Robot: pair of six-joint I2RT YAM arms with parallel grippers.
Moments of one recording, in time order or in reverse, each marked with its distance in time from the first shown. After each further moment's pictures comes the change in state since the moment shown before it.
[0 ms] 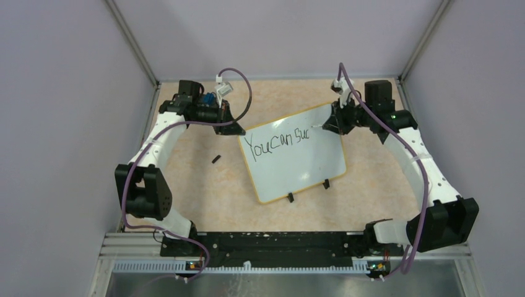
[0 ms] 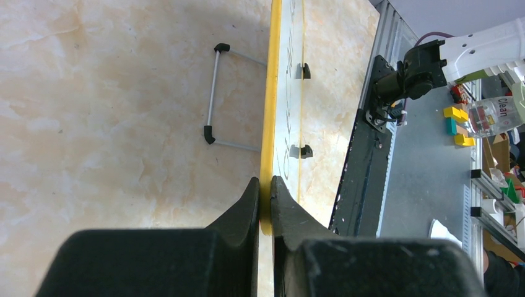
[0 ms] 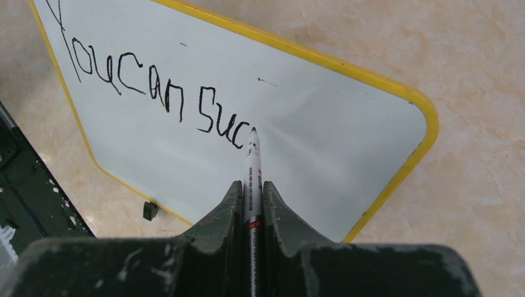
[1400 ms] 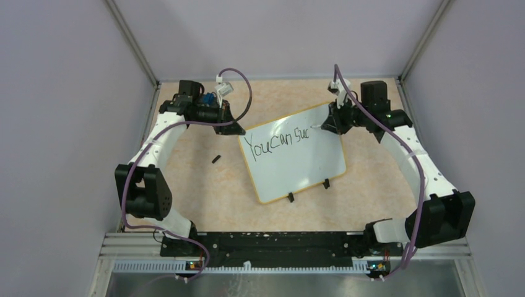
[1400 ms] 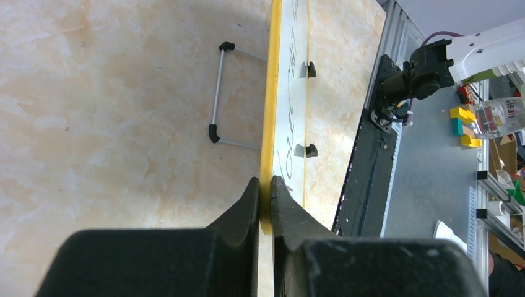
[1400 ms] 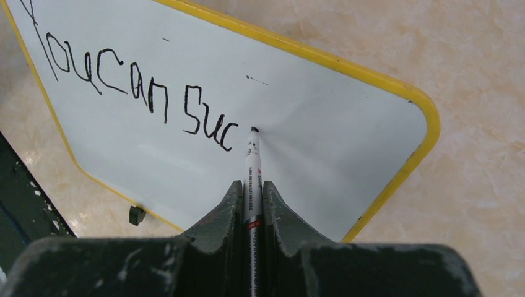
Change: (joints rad) left arm -0.003 0.000 0.000 0.003 -0.019 0.000; right arm 0.016 0.035 -0.021 0.041 0.026 -0.014
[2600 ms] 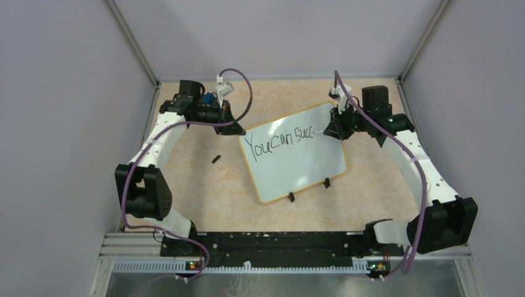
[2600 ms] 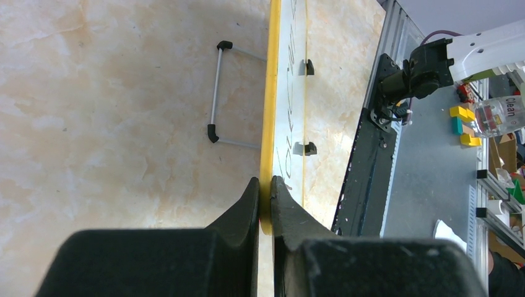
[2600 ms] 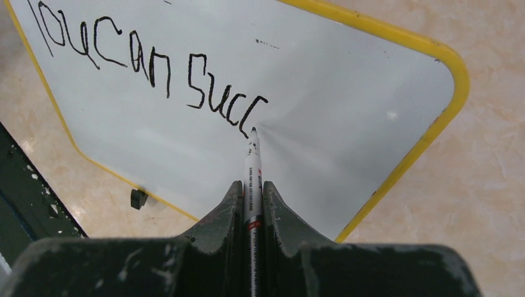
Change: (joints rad) left arm -0.005 0.000 0.000 0.000 -0.002 0.000; right arm -0.010 -0.043 -0.047 -0.048 0.012 -0.029
